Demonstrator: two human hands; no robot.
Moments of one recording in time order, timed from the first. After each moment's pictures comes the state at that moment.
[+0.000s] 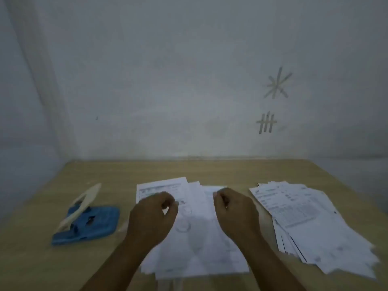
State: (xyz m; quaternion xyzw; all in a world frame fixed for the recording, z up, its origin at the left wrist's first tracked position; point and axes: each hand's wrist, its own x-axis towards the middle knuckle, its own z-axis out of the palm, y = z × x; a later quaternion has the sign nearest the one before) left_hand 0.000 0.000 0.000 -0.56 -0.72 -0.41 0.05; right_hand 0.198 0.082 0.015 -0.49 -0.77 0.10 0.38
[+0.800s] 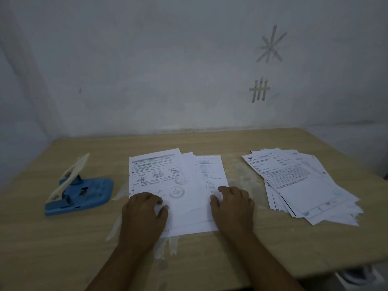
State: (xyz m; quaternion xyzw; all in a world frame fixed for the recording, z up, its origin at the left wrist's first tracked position) left_hand 0.004 -0.026 -0.091 -0.55 -0.79 -0.28 0.07; right_hand 0.213 0.059 -0.080 -0.60 -0.75 0.03 0.25
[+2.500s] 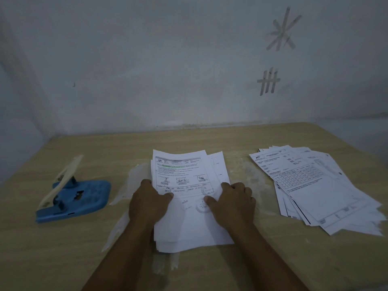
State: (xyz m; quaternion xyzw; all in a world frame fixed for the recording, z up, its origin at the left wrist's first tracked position) left_hand 0.010 0.026 -0.045 -0.36 -0.85 -0.33 -0.21; right_hand 0.192 0.080 -0.051 -0.65 -0.74 0.11 0.13
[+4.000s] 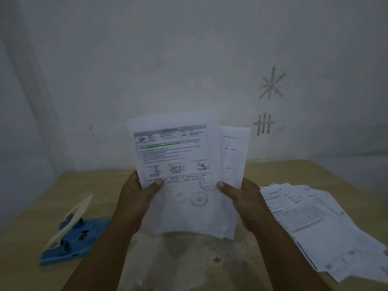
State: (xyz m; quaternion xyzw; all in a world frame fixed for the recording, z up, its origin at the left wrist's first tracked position) left_hand -0.031 0.041 0.033 -0.40 -0.53 -0.70 -0.28; right_hand 0.204 0.133 0.031 -0.35 -0.56 0.57 0.49
